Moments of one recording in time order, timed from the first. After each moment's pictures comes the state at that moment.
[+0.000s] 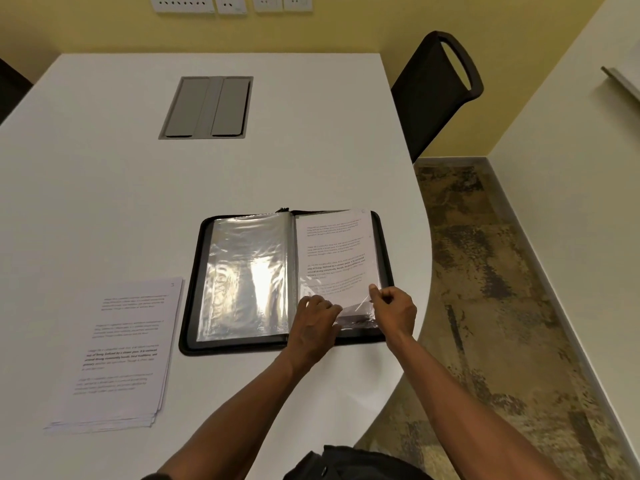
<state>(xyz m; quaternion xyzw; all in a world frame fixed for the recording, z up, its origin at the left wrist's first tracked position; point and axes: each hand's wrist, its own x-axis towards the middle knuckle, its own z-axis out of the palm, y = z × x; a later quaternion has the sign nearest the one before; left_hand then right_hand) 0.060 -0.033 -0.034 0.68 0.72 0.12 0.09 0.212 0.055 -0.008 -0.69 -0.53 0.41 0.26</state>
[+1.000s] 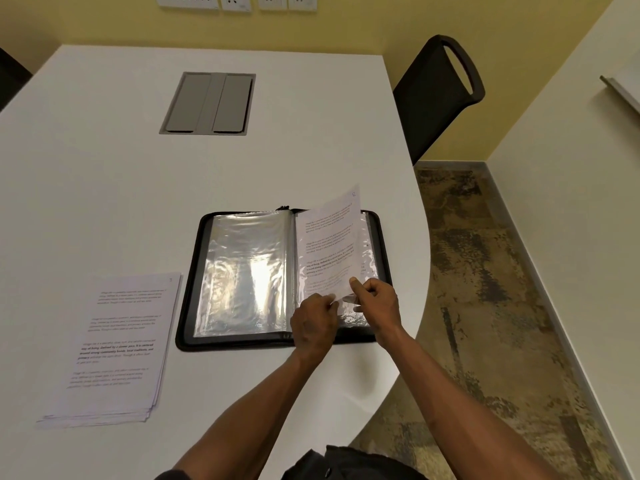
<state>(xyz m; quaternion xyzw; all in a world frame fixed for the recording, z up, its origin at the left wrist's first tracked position) 0.082 -0.025 -0.016 0.42 0.84 0.28 0.21 0.193 0.049 0.017 -0.58 -0.52 0.56 0.27</state>
